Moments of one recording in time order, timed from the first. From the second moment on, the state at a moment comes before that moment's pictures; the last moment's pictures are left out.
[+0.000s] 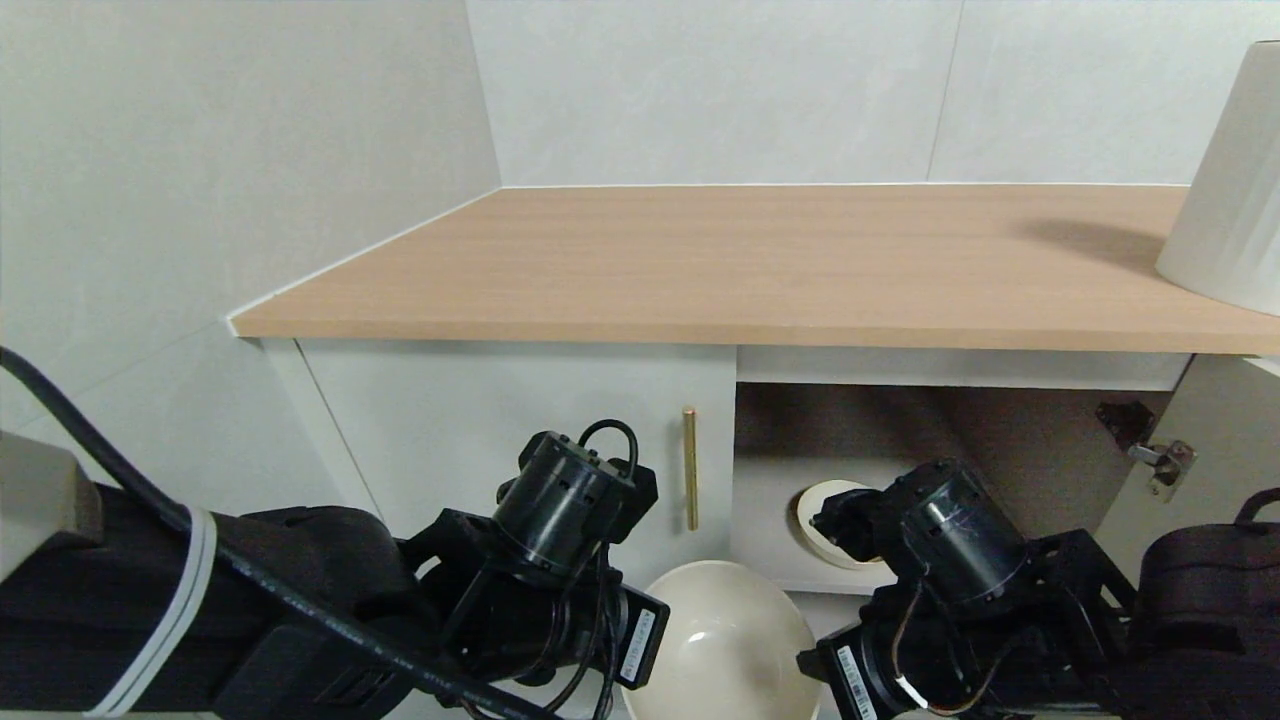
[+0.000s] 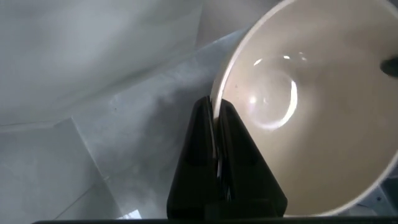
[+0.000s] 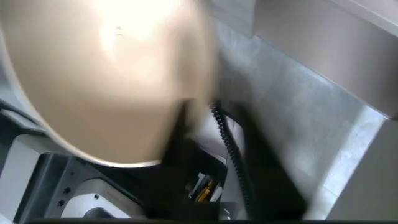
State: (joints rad) left arm -0.77 1.83 -0.87 -0.08 0.09 -0.26; right arm 0.80 1.75 -0.79 -0.10 -0.02 0.35
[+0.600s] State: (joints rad) left arm -0.77 1.82 -0.87 -0.08 0.10 -0.26; right arm 0.80 1.76 -0.78 -0.09 -0.03 0.35
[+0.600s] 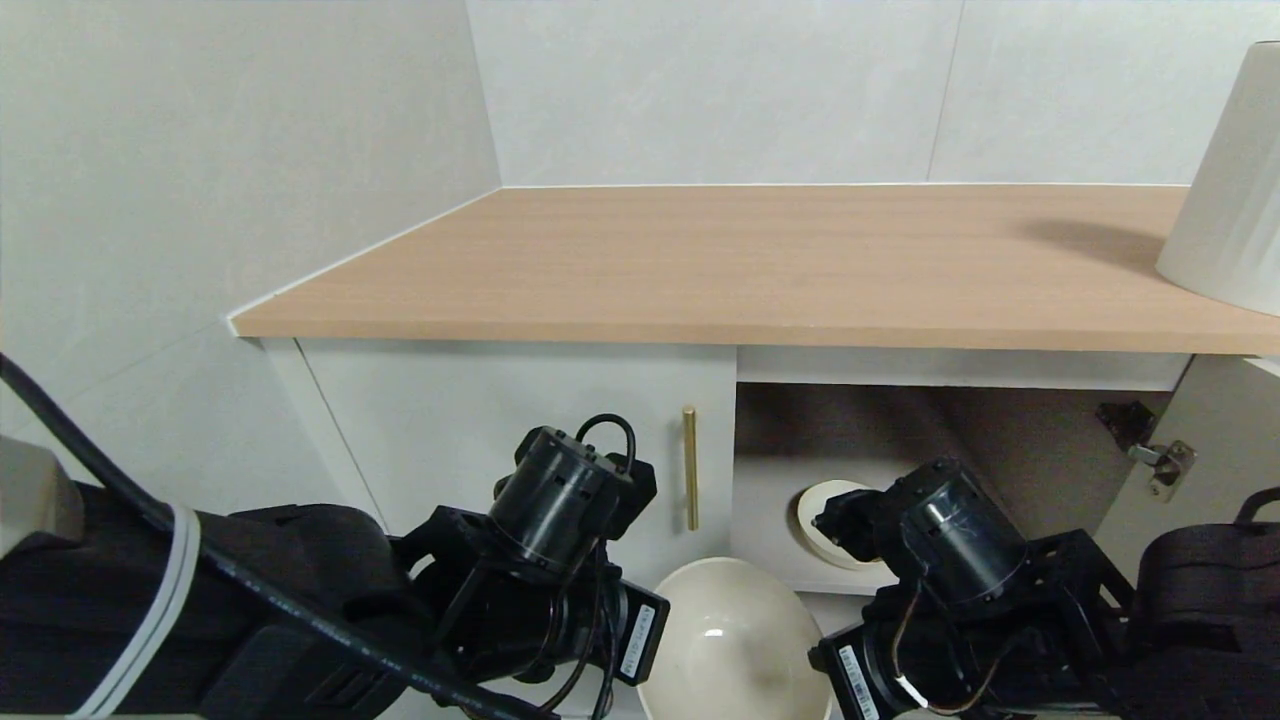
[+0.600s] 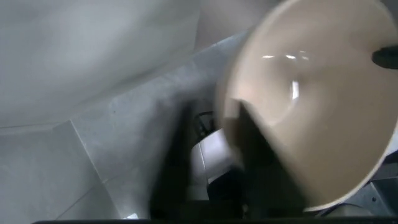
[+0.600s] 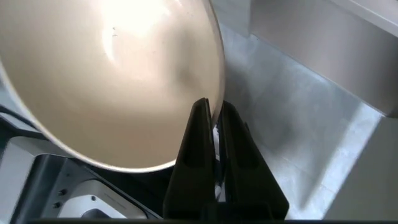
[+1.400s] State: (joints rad) left arm -0.76 1.79 -0.88 -0.14 0.11 -0.30; right arm 0.65 1.82 -0.87 -0.09 -0.15 0.42
